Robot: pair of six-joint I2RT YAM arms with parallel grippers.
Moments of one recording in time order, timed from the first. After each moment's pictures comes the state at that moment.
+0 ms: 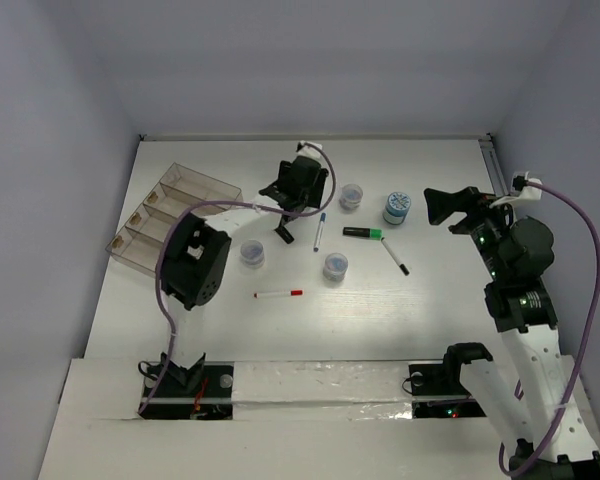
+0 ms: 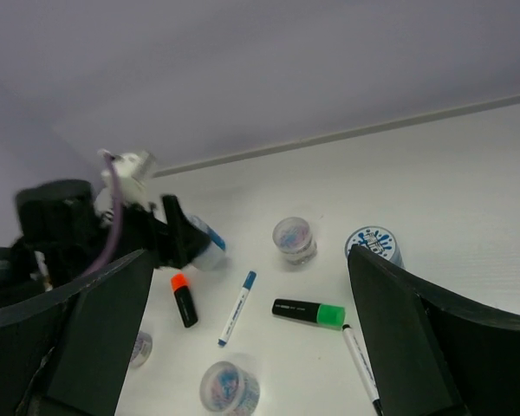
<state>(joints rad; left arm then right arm) -0.64 1.99 1.43 -0.06 -0.39 -0.18 0.09 0.65 0.81 -0.10 -0.14 0.45</state>
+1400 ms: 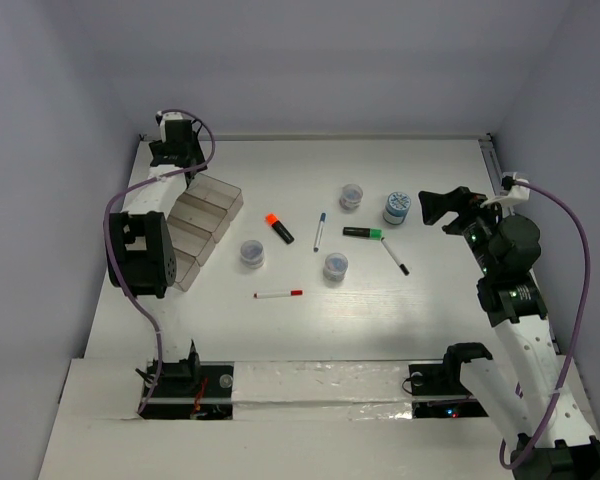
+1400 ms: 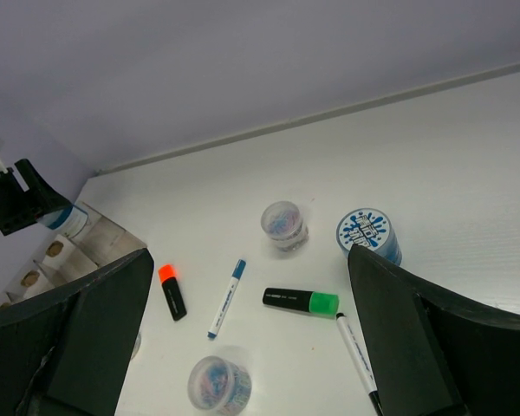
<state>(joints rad) -0.01 1.92 1.53 -0.26 -0.37 -0.23 0.10 0.68 0.74 -0.04 -0.11 0.47</state>
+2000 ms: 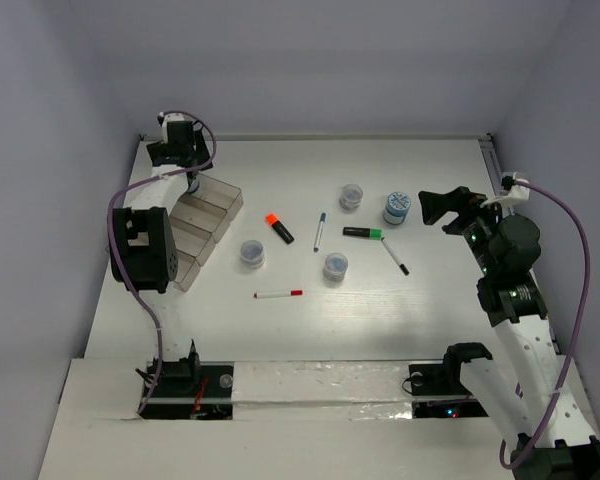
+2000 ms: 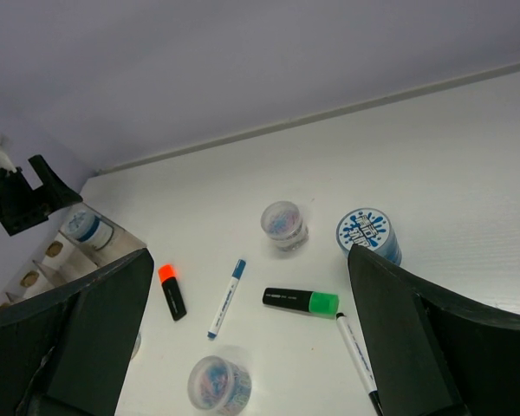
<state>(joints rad) 0.00 1.97 1.54 -0.21 -0.36 -0.22 0.10 0.68 0.74 -0.04 -0.11 0.47</state>
